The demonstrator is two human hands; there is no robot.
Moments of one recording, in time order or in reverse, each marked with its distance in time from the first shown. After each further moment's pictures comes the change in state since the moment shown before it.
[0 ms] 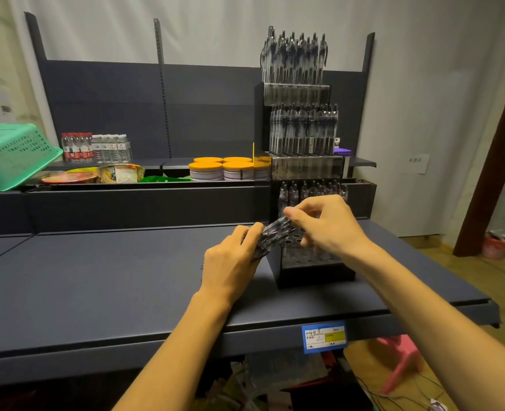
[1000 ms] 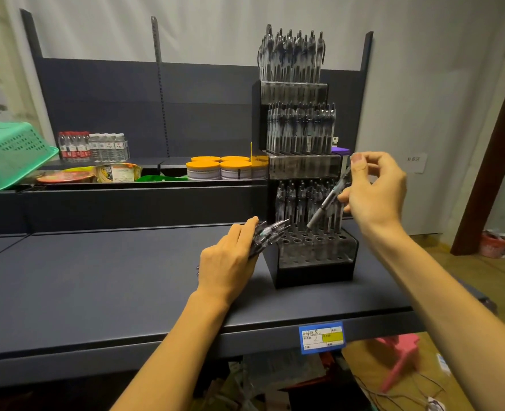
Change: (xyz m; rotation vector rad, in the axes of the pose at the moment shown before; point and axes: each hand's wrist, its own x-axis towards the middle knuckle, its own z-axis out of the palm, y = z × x) left_hand 0.003 0.004 -0.003 0.096 0.003 -0.044; right_hand 0.020 0.004 -0.035 0.225 0.647 -0.086
